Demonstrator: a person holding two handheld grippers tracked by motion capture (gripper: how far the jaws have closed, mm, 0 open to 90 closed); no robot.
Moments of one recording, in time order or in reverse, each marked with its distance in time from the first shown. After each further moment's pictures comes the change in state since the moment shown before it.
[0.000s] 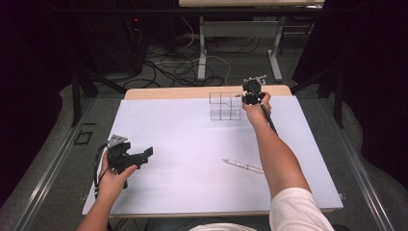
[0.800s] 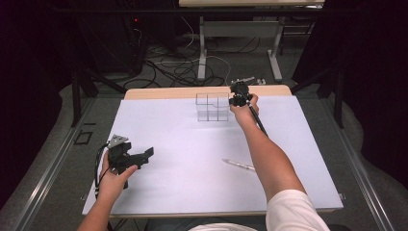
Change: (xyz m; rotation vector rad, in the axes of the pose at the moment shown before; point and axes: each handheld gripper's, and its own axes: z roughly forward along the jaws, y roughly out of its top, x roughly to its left) left arm -0.001 0.000 0.001 0.007 -0.005 0.002; right arm 0.042 0.001 0.006 -0.006 0.094 0.010
